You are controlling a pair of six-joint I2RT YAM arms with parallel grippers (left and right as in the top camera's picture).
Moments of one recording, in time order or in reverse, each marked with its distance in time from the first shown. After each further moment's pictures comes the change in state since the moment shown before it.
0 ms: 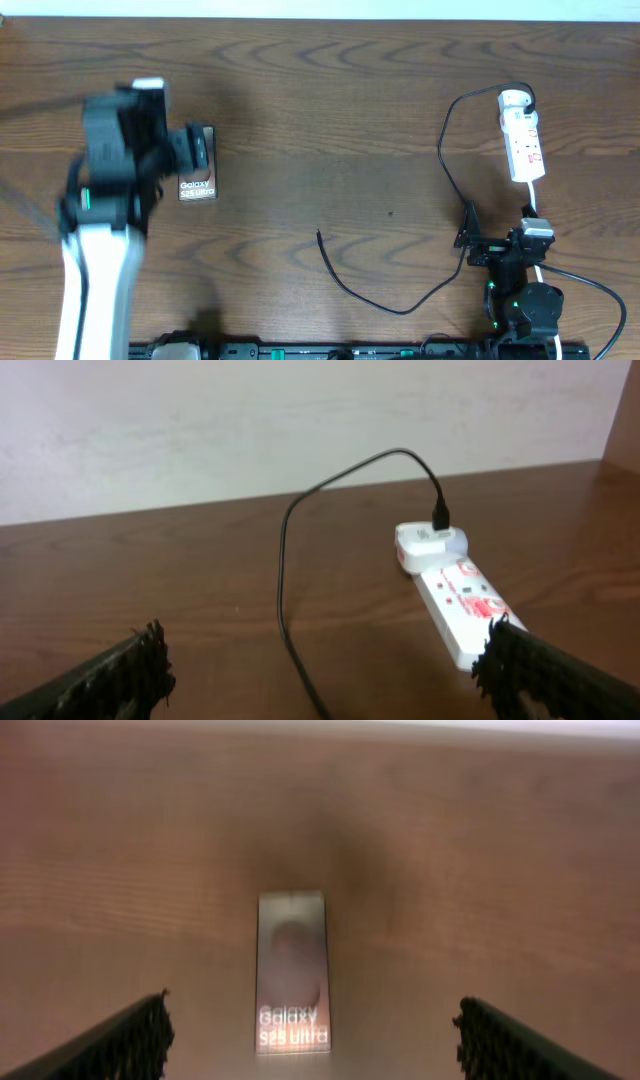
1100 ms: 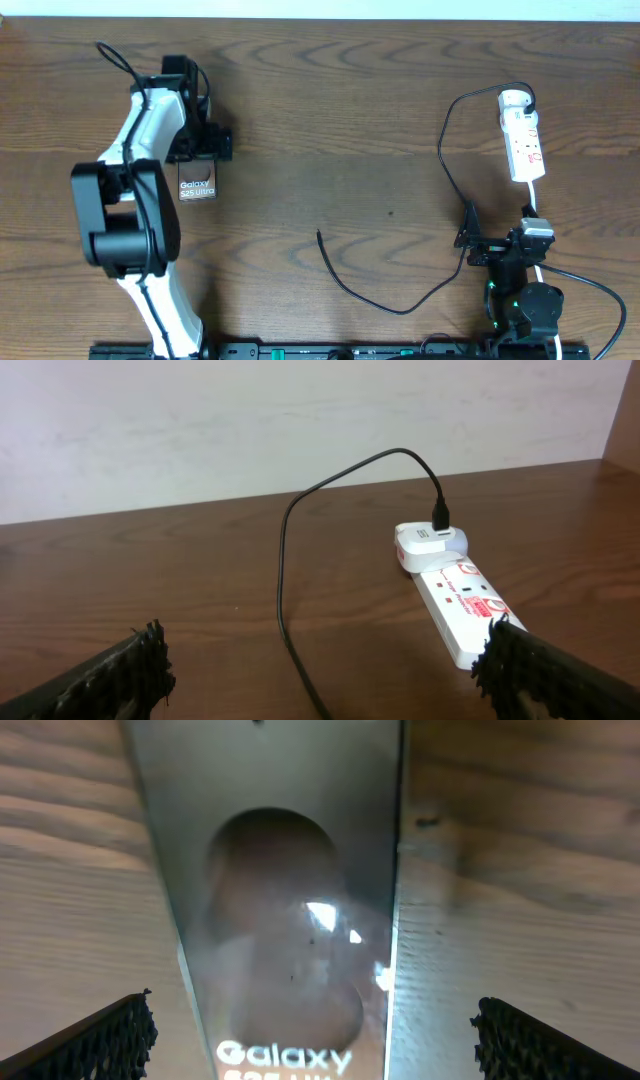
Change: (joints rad) left arm 0.000 0.839 0.296 -0.191 -0.070 0.012; right arm 0.000 0.000 0.000 -0.001 0.000 0.000
